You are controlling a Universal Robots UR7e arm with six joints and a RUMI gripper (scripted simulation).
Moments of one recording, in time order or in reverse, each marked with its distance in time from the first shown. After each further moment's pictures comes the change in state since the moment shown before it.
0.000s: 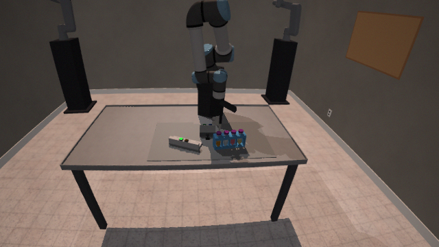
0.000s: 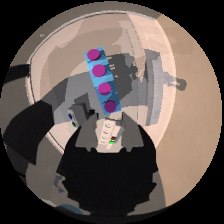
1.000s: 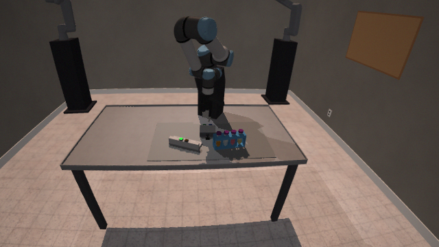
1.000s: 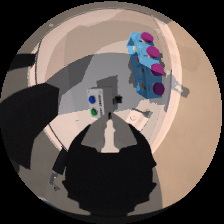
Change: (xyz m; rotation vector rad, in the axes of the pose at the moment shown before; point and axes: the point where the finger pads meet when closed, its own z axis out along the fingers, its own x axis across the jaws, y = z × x) arm -0.127 0.070 0.025 -0.002 -0.023 -0.074
